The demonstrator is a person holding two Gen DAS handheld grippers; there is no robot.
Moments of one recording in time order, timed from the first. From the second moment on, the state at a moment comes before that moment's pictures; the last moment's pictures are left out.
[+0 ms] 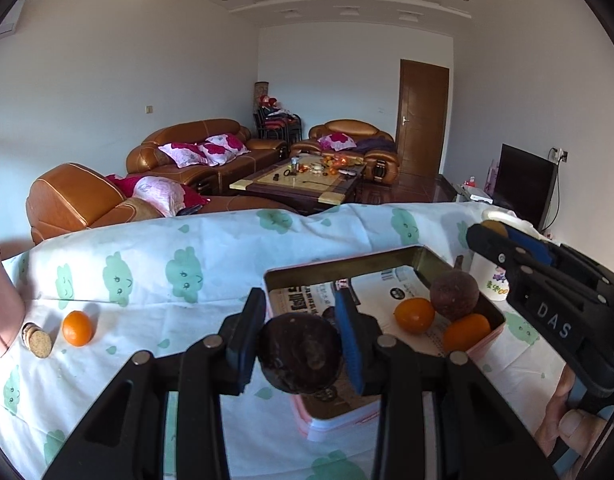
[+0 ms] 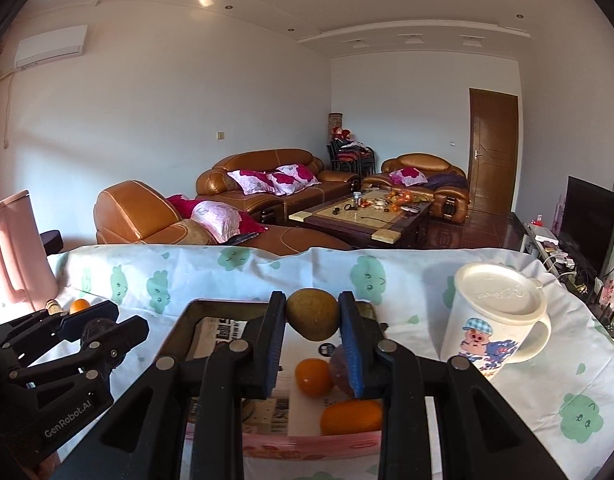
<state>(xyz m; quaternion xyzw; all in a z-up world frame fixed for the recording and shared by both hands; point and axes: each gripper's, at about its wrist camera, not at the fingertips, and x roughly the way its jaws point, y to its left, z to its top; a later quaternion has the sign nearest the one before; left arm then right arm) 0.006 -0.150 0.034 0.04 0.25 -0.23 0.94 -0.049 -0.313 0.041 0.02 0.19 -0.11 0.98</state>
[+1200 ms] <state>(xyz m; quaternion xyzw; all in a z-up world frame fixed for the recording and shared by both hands) 0.013 -0.219 0.017 0.10 0.25 -0.23 0.93 -0.012 -0.339 0.014 0.11 0.25 -0.02 0.96</state>
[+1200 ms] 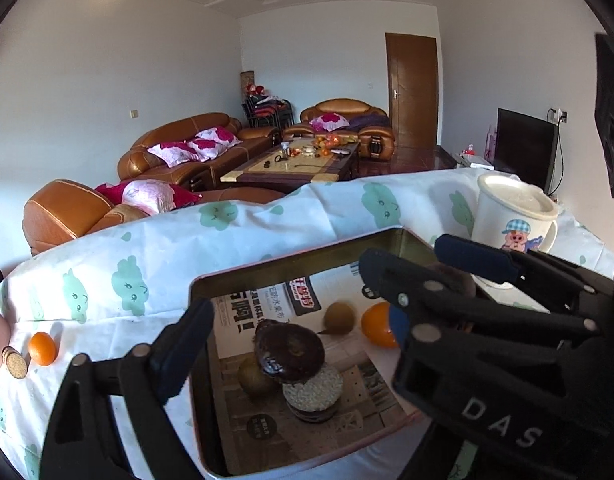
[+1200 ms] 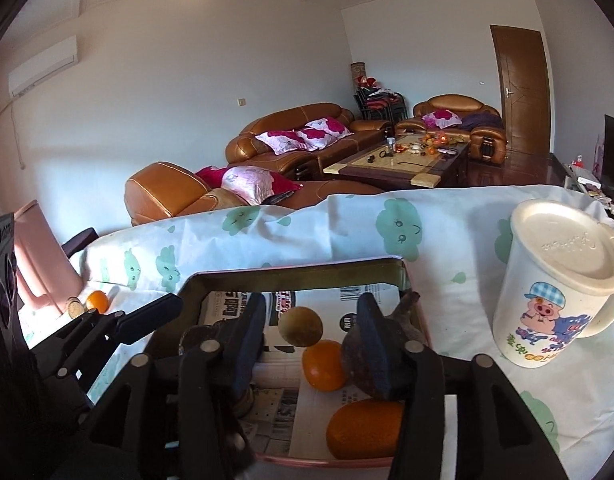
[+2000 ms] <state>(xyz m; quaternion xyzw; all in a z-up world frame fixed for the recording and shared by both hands) 0.002 -0.140 0.017 0.10 0.25 -0.13 0.95 -0.047 -0.323 0.024 0.04 0.18 -0.12 0.98</state>
